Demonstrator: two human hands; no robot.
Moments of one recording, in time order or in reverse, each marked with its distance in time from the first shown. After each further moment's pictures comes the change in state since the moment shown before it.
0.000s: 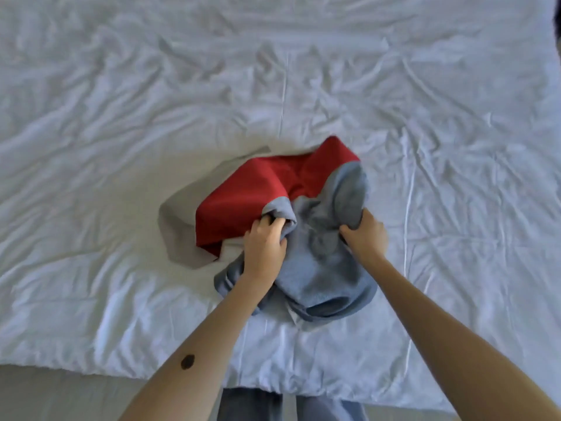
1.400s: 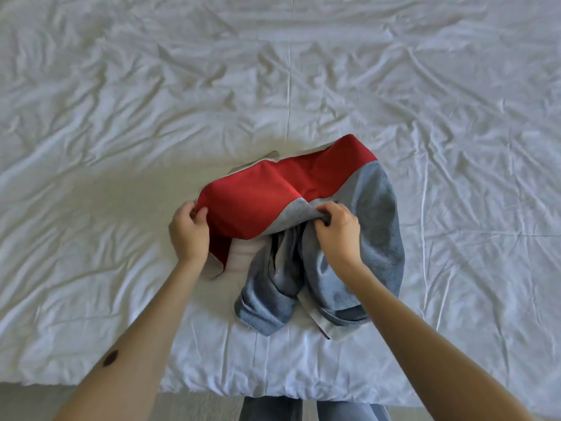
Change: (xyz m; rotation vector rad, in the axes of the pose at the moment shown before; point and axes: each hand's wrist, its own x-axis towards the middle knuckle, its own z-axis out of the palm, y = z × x) left_hand 0.050 -0.127 -0.063 -0.296 0.265 -0.492; right_hand -0.031 -0.075 0.033 0.196 0.084 -0.232
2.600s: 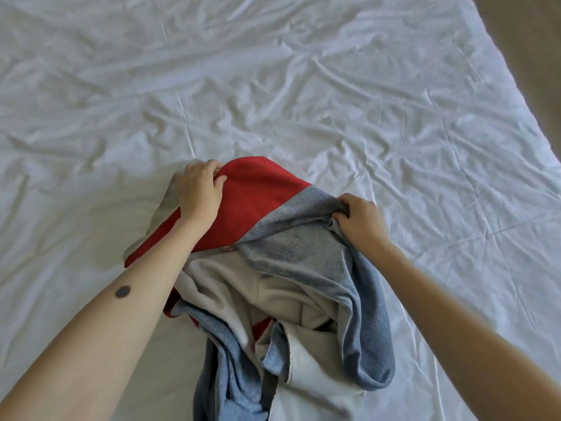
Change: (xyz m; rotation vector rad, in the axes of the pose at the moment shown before) left_hand 0.124 0.181 0.212 0.390 -0.338 0.718; right_hand 0.168 0.119 -0.082 -0.234 -0.033 0.268
